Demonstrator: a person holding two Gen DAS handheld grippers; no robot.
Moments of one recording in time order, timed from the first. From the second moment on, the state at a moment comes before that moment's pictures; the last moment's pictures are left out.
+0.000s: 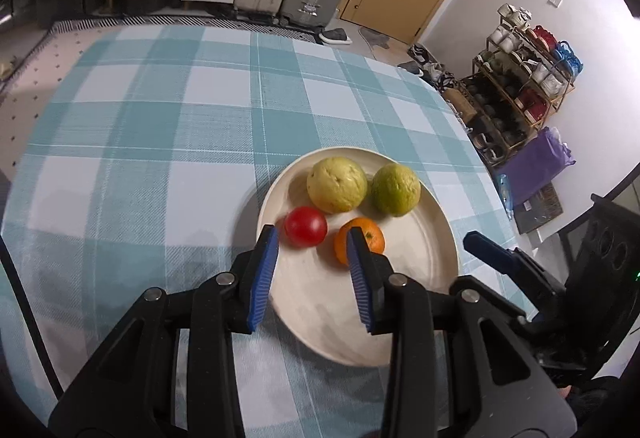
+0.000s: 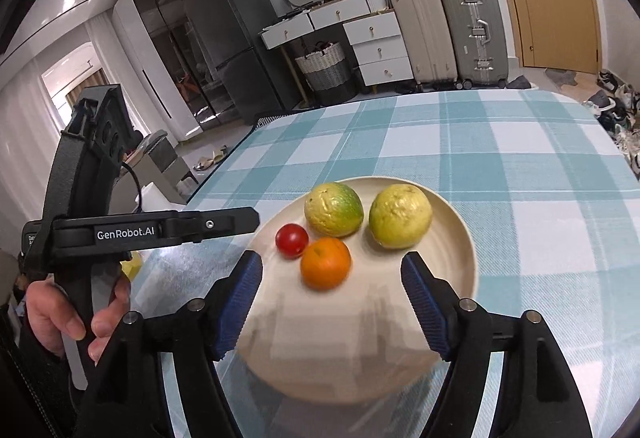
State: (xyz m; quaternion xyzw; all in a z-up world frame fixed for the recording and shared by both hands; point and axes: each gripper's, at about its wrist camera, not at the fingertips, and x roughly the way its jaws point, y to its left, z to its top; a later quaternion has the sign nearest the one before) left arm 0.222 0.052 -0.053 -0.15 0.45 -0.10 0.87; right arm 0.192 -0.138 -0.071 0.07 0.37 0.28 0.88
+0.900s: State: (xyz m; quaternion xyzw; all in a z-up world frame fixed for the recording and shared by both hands) left arm 0.097 0.013 -0.018 -0.06 0.40 -0.04 0.91; right arm 0.099 -0.176 -0.032 0.10 0.31 0.26 0.91
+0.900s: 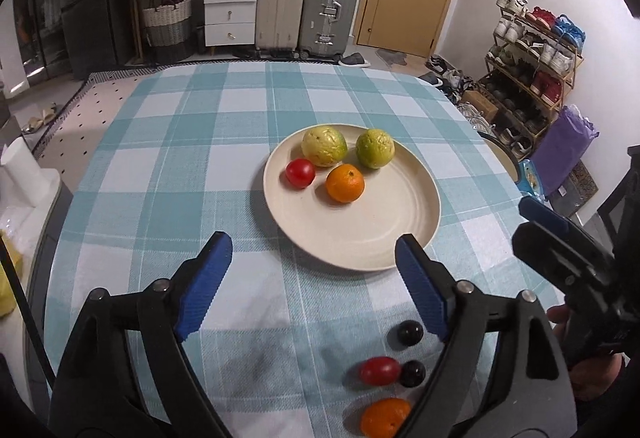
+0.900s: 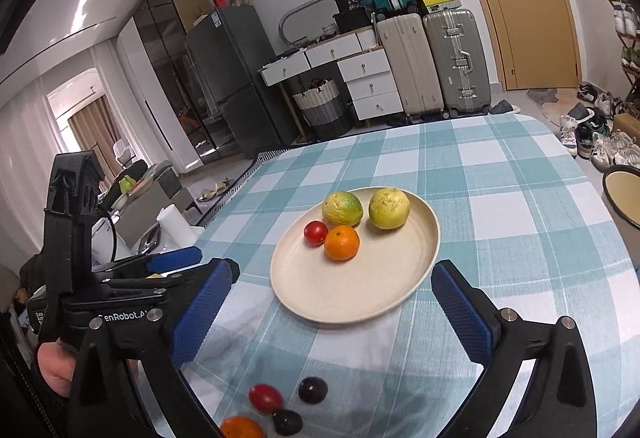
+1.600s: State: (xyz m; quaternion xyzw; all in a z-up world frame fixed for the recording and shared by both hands) left arm 0.040 0.009 -0.023 -0.06 0.40 -0.03 0.92; right arm 0.042 -0.186 -0.031 0.09 0.27 0.26 0.92
